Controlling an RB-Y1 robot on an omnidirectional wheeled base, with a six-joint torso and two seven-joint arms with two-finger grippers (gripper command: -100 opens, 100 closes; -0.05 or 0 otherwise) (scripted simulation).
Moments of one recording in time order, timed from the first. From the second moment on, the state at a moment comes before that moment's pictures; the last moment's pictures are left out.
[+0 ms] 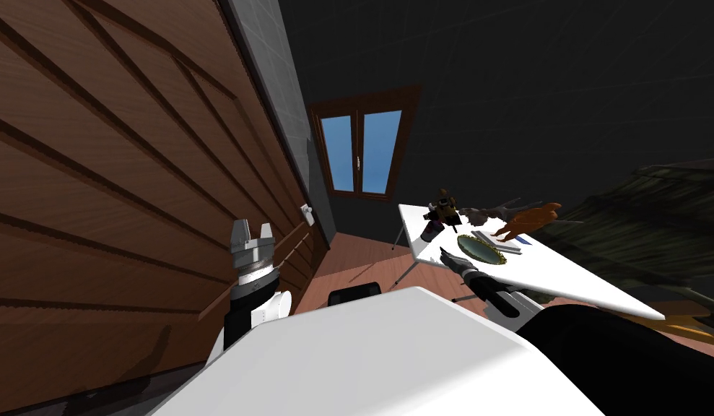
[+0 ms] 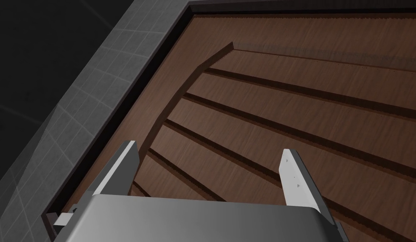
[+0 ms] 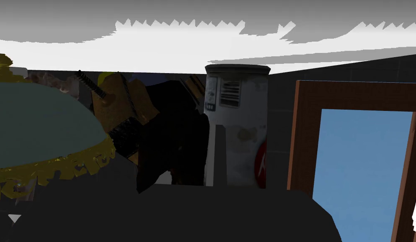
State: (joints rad) left arm 0.54 -0.04 0.03 -2.25 -0.01 -0.56 -0.10; right arm 0.84 -0.69 -0.25 -1.81 0.25 0.08 0.43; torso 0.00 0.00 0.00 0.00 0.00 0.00
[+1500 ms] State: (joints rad) left arm 0.54 -0.04 0.03 -2.25 -0.01 -0.56 -0.10; right arm 0.90 -0.77 -0.30 -1.89 0.20 0.12 0.38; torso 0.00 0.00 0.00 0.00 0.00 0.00
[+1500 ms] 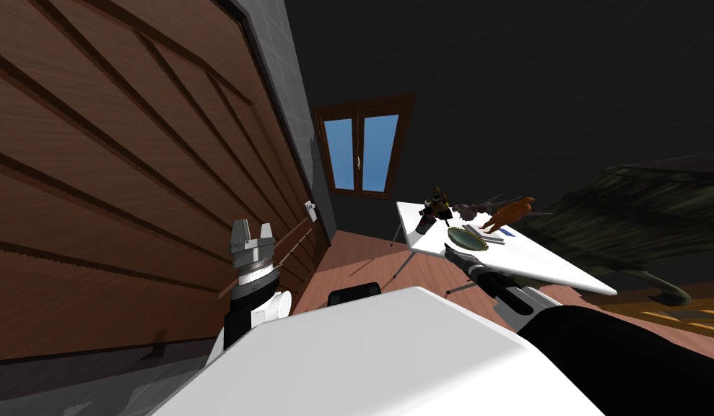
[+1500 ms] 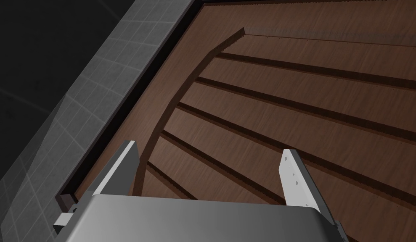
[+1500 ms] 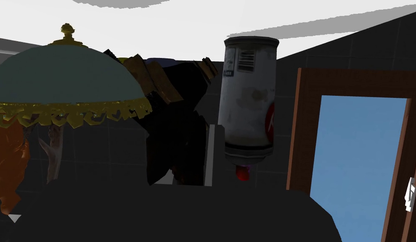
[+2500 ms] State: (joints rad) left arm 0.54 -0.04 0.03 -2.25 -0.01 -0.56 -0.10; right arm 0.86 -0.83 -0.35 -1.89 0.24 0.13 0.34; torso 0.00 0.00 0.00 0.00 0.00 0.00
